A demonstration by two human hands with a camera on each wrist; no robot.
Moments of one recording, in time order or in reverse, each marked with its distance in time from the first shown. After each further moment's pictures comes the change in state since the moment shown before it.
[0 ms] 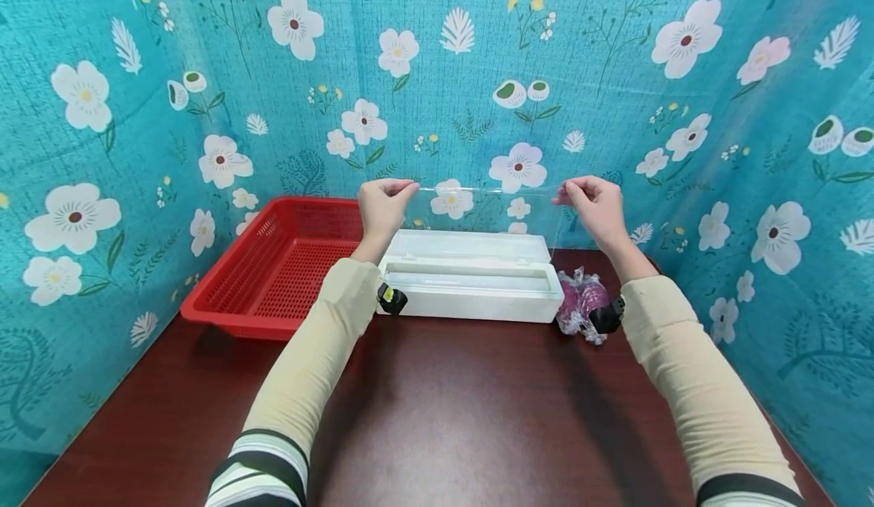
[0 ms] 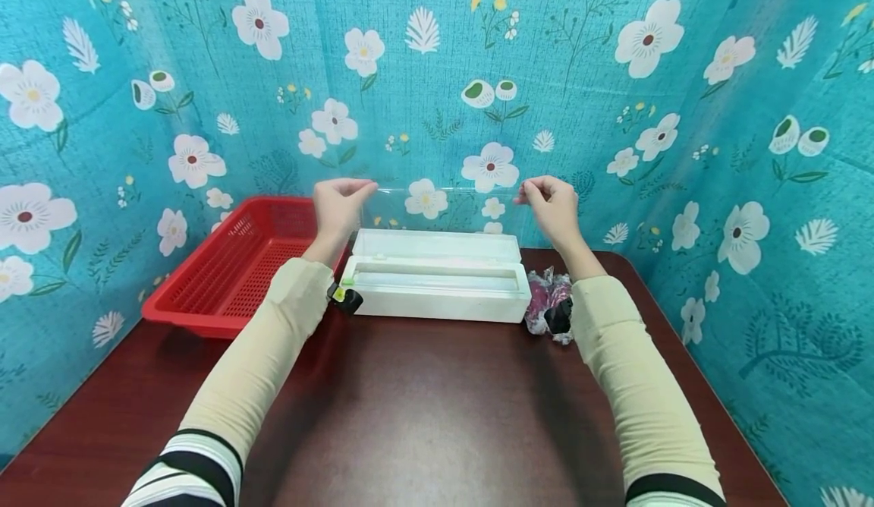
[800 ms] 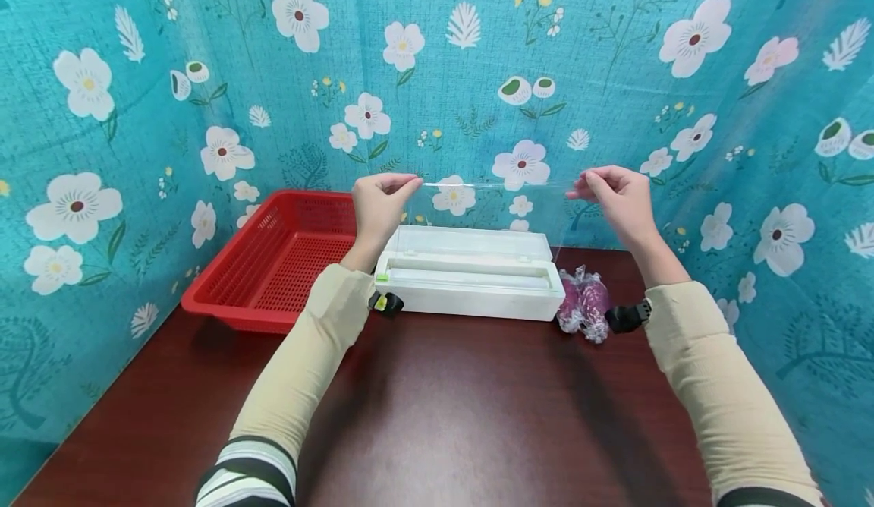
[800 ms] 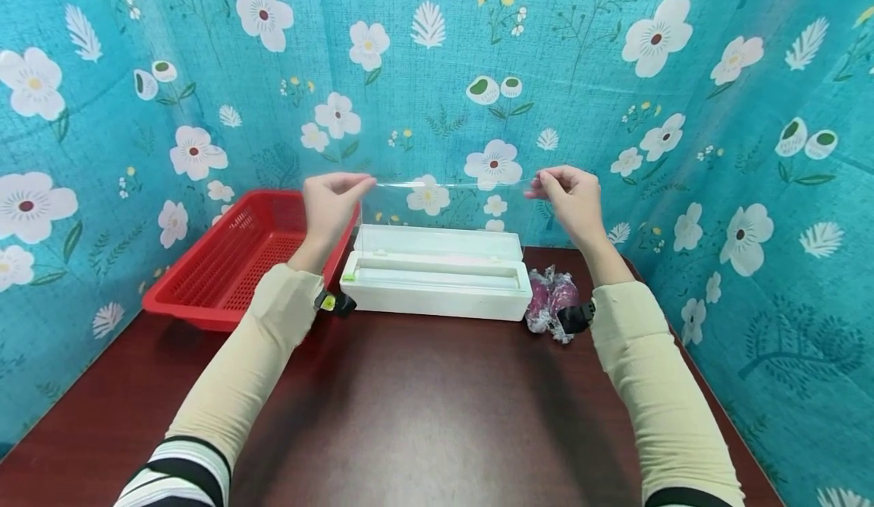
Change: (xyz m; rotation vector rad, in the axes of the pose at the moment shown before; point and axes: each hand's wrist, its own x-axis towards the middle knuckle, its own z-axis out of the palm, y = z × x) left_hand -0.016 0.022 -0.019 -0.079 -0.022 0.121; right_hand -0.003 -0.028 -0.018 0.086 -0.031 0.013
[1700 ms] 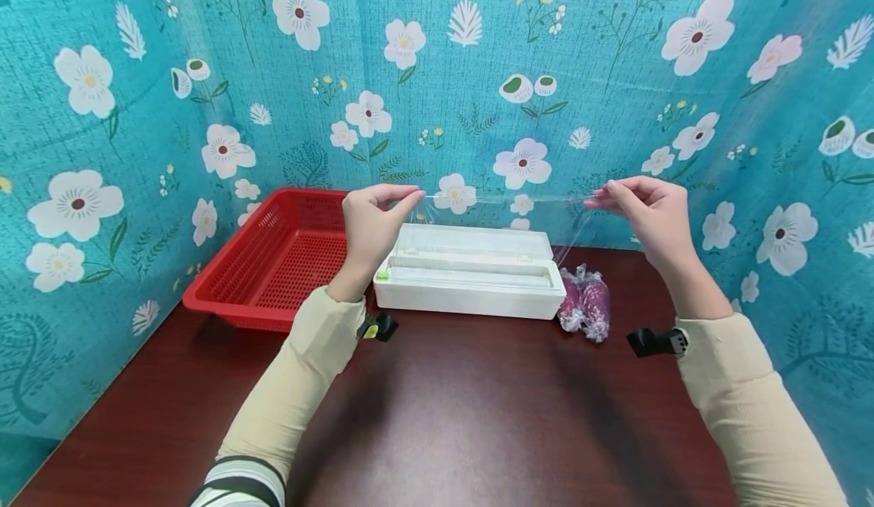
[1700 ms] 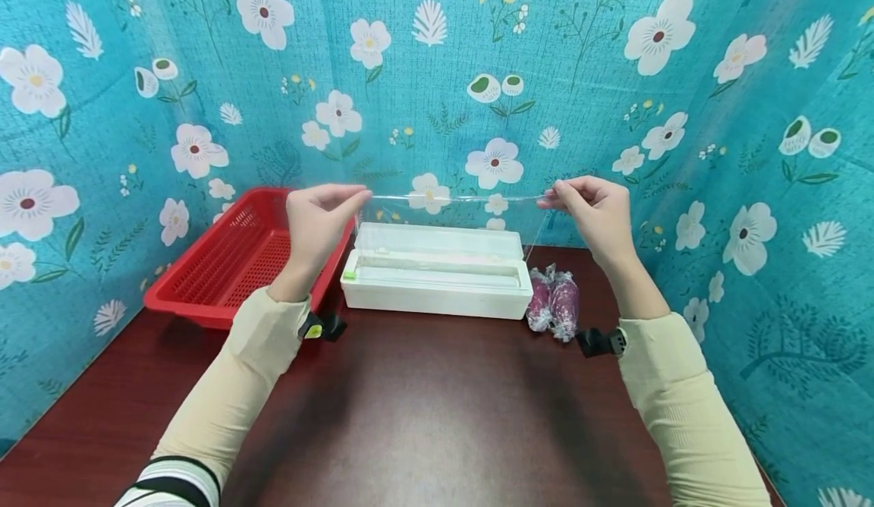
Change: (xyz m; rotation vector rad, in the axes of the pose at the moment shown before) left_hand -0.033 0.029 -0.017 -0.014 -0.008 0.178; right_hand -0.033 -0.030 -0.016 0.078 0.002 -0.035
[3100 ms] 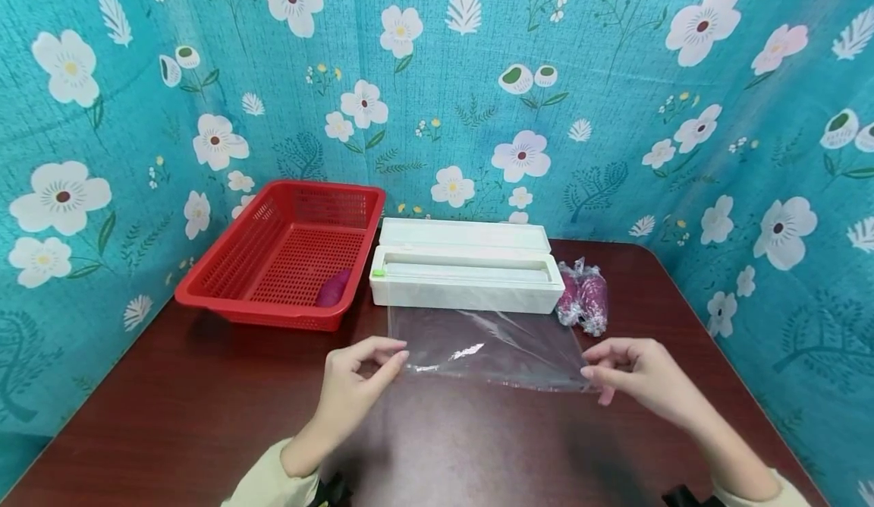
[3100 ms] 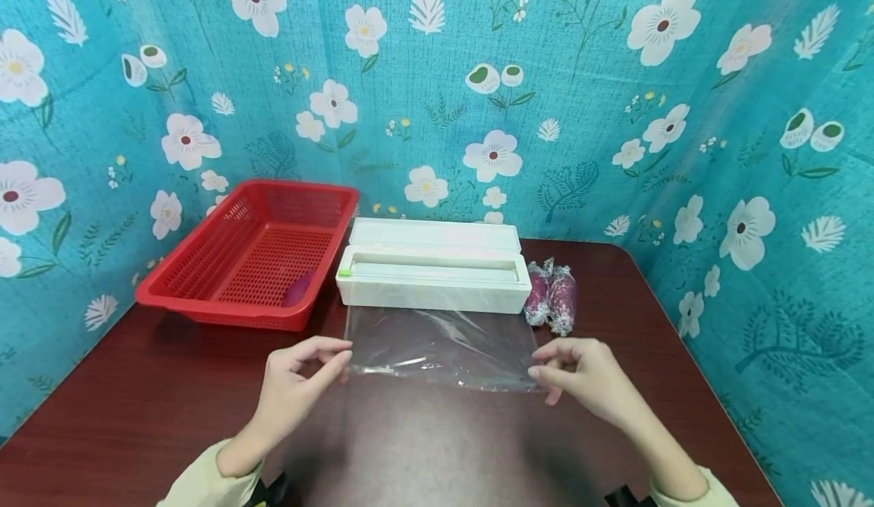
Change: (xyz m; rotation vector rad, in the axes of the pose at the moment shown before) left_hand -0.163 -0.008 -0.041 -0.096 -0.208 -0.007; right_hand -0.153 0.013 0.002 -0.312 -0.499 0.315
